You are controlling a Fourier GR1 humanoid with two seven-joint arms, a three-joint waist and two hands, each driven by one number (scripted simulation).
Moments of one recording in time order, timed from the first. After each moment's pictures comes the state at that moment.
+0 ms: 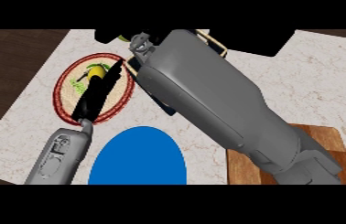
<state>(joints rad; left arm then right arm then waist) -0.37 0.19 -0.12 -1.32 -0.08 -0.01 0.25 -1.40 -0.01 0.42 -0.99 0.79 -0.23 1.08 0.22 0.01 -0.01</state>
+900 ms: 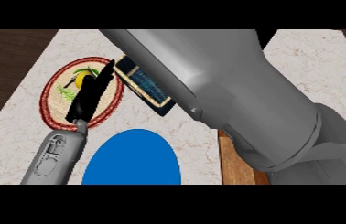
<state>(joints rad) -0.35 0.20 -0.09 -1.29 -0.08 0.02 0.23 -1.85 -0.01 0.37 -0.46 0.79 -0.12 1.18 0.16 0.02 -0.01</state>
